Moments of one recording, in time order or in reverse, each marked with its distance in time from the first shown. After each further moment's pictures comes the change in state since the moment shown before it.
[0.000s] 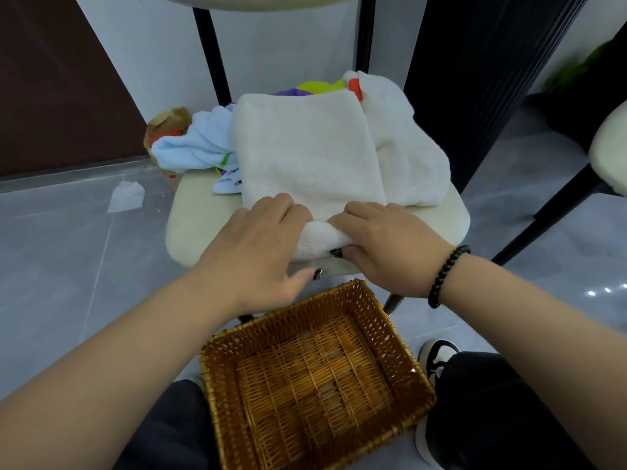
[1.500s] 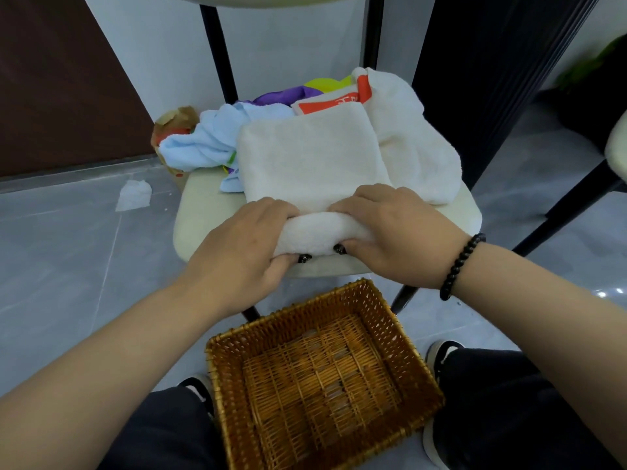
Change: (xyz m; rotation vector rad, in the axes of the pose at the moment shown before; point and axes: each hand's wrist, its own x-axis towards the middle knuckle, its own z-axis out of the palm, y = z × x) left_hand -0.017 -0.017 0.003 -0.260 0.099 -0.086; right_hand 0.007 -0.001 -0.012 0.077 0.047 0.035
